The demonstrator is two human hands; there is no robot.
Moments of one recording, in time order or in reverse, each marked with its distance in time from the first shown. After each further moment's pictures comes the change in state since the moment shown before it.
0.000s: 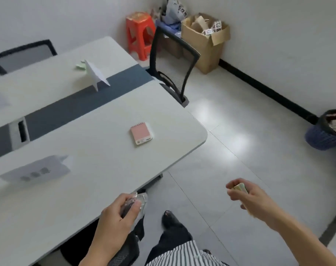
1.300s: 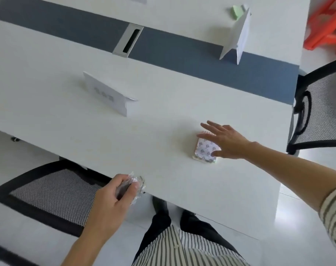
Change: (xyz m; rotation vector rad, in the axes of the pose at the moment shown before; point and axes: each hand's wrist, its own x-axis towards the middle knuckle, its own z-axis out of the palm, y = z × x) left_hand 0.090 0.020 -0.003 -0.365 0.683 -0.622; right_hand 0.384 -0.303 0.186 -1.663 -0.734 -1.417
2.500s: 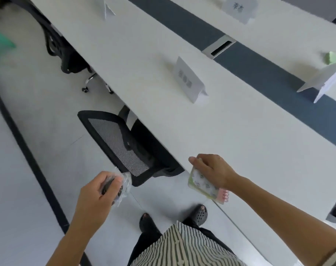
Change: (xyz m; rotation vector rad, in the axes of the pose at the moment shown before) left_hand -0.159 -0.098 -0.055 -0.099 0.511 -0.181; right_hand -0.021 -0.233 -0.047 0.687 -0.059 -0.017
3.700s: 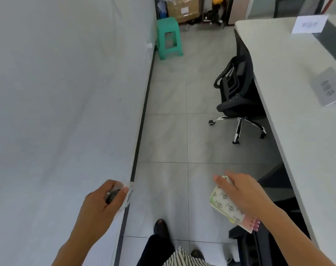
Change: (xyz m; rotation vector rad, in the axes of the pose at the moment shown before) left_hand 0.157 -0.247 -0.421 -0.029 0.558 -0.395; right_hand 0.330 -0.520 0.225 -0.490 -0.245 -0.462
